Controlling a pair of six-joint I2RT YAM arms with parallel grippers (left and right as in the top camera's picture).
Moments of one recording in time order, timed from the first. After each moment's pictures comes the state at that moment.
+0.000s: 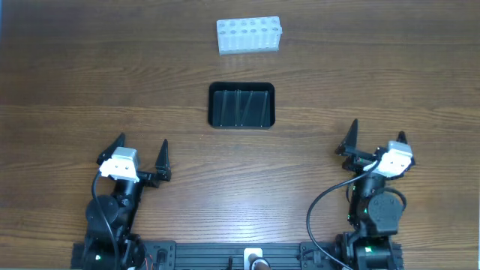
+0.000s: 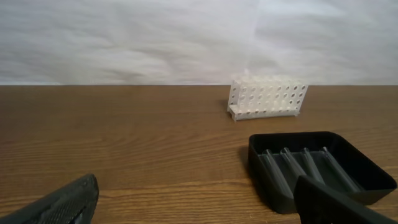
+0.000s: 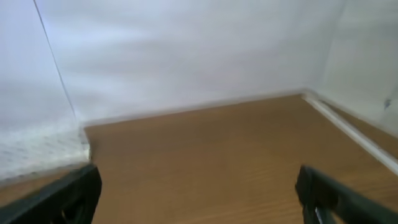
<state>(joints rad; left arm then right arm) -0.14 0.01 0.01 -0.07 0.02 -0.07 0.02 0.24 0.05 0.27 0.28 0.05</state>
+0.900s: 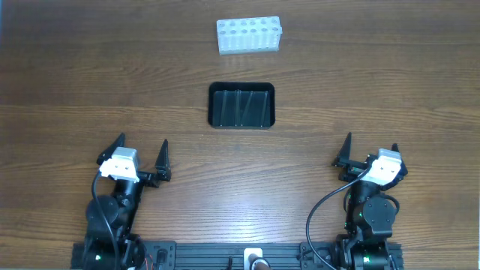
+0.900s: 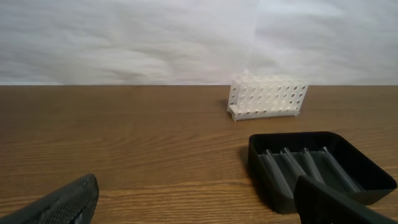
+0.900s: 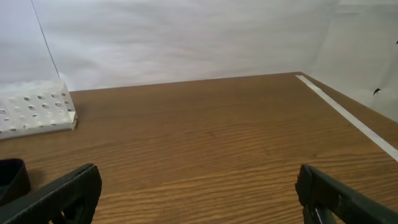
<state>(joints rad) -0.14 0.01 0.01 -0.07 0.02 -0.07 0.02 0.02 0.01 -0.04 0.29 0.00</state>
